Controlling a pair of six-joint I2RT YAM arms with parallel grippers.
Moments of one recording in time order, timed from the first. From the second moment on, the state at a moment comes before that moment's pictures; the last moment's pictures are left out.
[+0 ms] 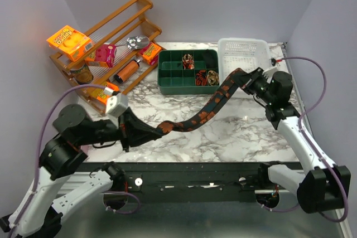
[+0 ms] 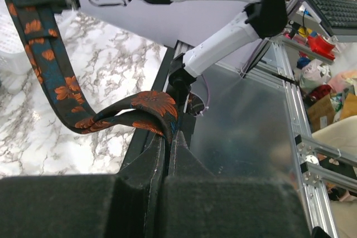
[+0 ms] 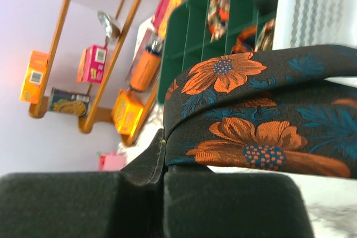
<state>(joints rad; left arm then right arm) -0.68 0.56 1.17 -0.61 0.72 -0.35 0.12 1.10 0.75 0.15 -0.38 0.84</state>
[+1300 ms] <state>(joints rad) -0.69 0.85 0.82 -0.34 0.55 -0.41 -0.53 1.22 0.39 0.06 -0.58 0.67</state>
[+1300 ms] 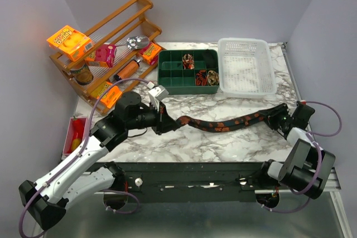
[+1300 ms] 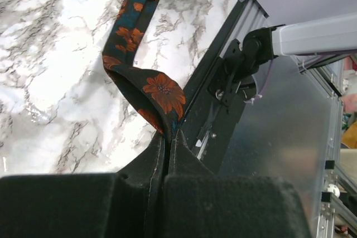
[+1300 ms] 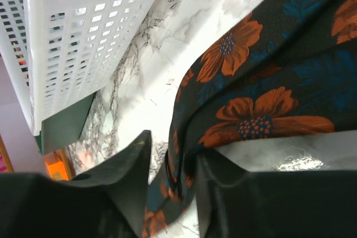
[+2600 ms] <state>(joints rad) -0.69 0.90 0.82 -0.95 0.25 -0.44 -0.16 0.97 0.52 -0.35 -0.50 0.46</state>
